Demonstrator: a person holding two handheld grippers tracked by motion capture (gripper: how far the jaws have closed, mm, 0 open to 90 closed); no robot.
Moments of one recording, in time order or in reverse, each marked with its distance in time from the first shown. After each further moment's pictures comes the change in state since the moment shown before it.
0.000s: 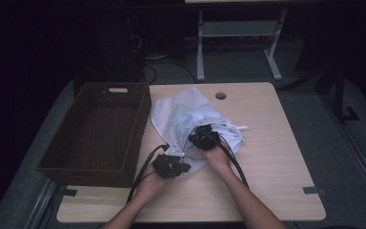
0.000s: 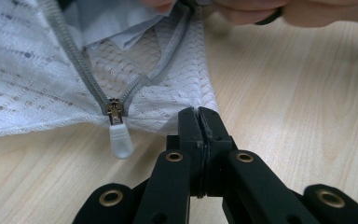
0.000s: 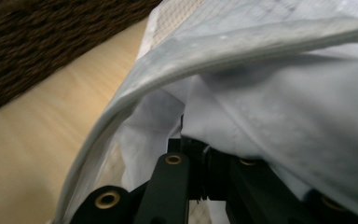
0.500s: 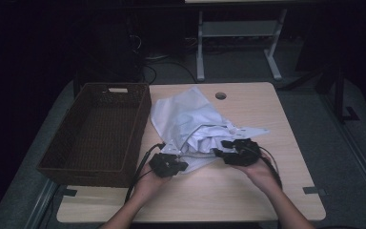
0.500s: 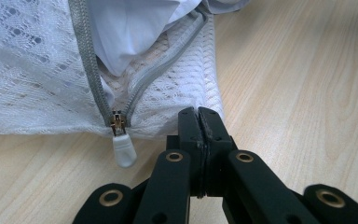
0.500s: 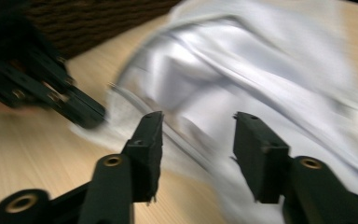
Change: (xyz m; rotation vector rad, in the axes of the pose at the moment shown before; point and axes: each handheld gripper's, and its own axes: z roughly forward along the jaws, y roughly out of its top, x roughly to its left) left arm 0.004 -0.002 -0.006 -0.015 0.012 -0.026; right arm -0.026 -0.039 -0.128 -0.039 0.043 -0.084
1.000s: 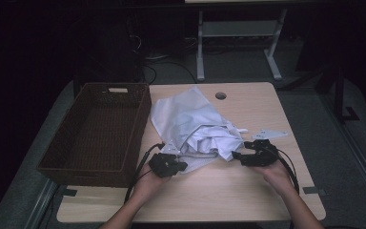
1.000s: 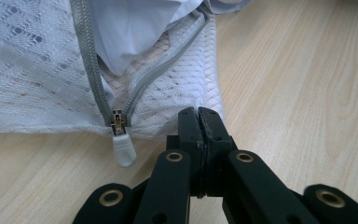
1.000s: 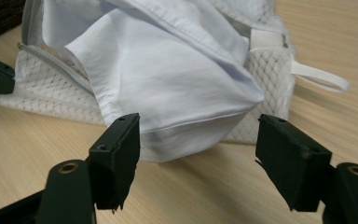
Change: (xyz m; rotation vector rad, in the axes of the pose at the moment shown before) left arm 0.001 -0.001 -0.001 0.004 -0.003 -0.002; right arm -0.047 -0.040 -0.003 0.052 -0.079 0.111
